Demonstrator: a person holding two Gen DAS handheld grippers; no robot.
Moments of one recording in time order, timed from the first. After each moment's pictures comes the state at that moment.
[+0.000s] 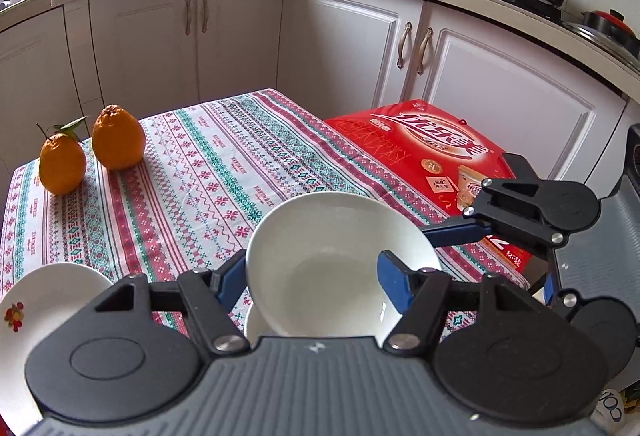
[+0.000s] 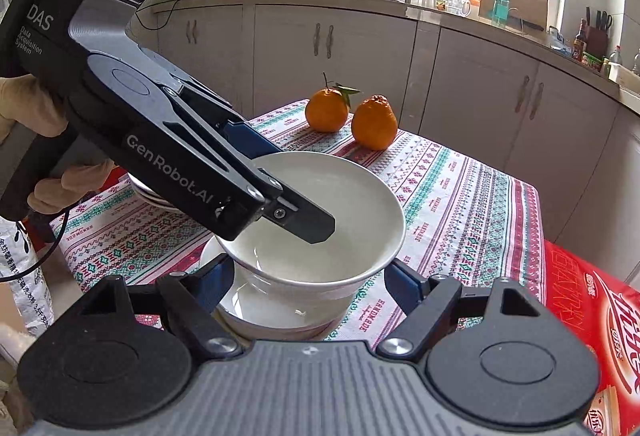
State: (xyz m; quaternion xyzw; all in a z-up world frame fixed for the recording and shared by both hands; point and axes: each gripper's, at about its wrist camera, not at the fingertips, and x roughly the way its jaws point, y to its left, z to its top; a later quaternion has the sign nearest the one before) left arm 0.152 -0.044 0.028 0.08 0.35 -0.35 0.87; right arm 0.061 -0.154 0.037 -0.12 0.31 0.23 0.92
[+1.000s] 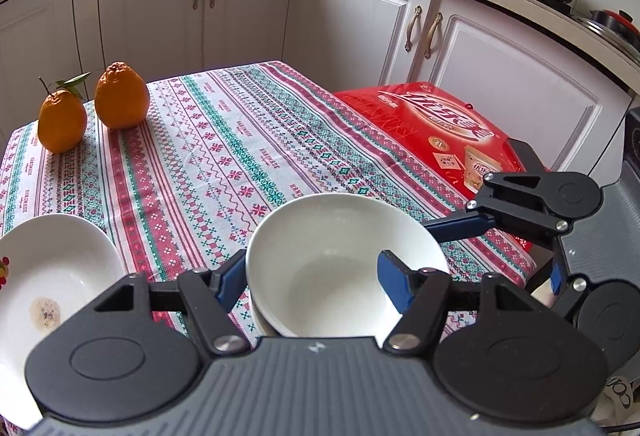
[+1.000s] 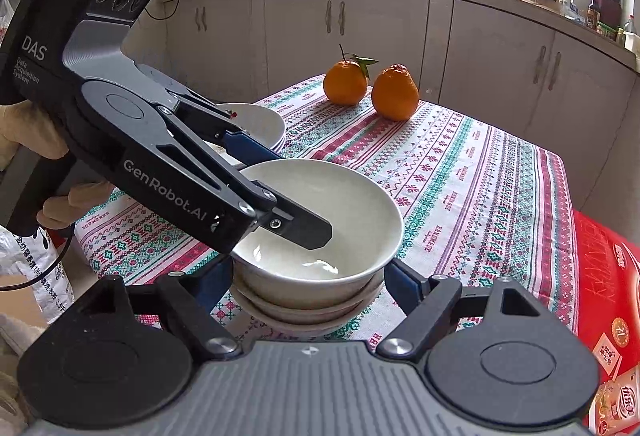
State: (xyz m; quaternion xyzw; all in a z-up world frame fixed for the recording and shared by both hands) left arm 0.152 -0.032 0.001 0.06 0.38 -0.34 0.86; right arm 0.064 -0.146 0.019 -0.10 0.34 0.25 0.90
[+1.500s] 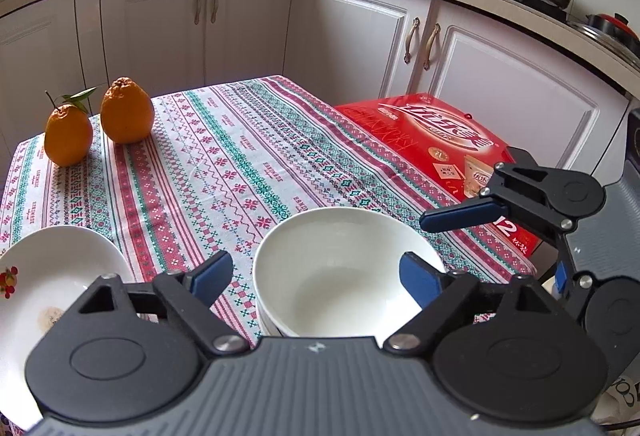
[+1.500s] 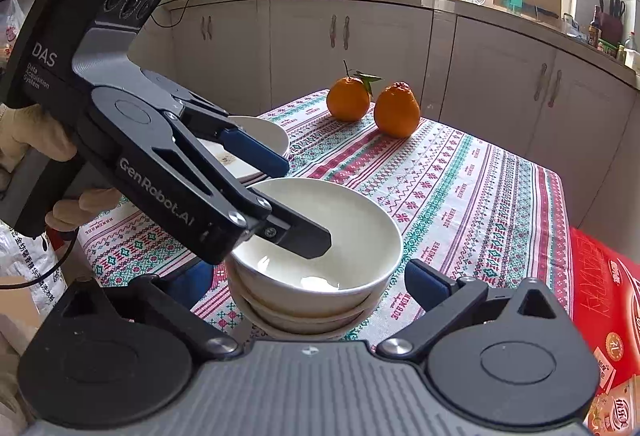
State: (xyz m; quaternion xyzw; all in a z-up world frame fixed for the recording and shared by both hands) left arm 0.144 -0.026 0.009 0.06 0.35 -0.34 0.87; right arm 0.058 -0.145 0.025 -0.11 0.32 0.25 0.91
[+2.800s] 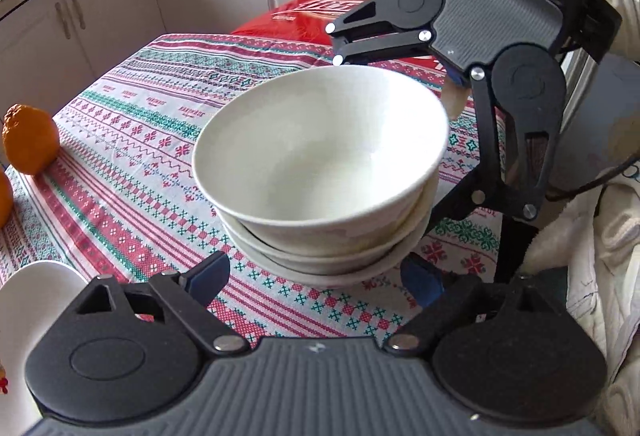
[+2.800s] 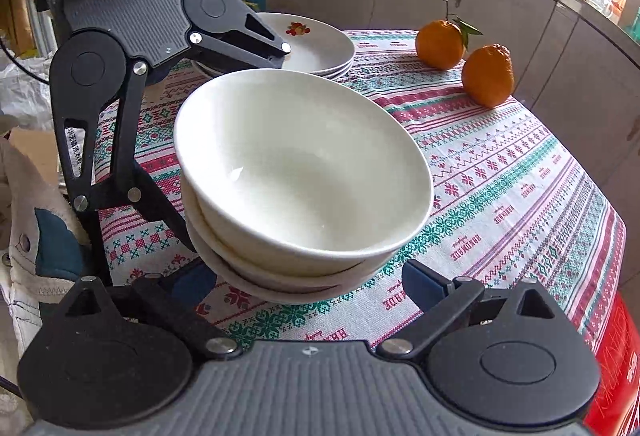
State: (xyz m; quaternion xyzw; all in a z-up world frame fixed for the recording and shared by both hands) left arm 0.142 -0.028 -0.047 0.26 0.35 -0.49 0.75; right arm 0.106 -0.146 -0.017 -0.26 0.38 0.39 0.80
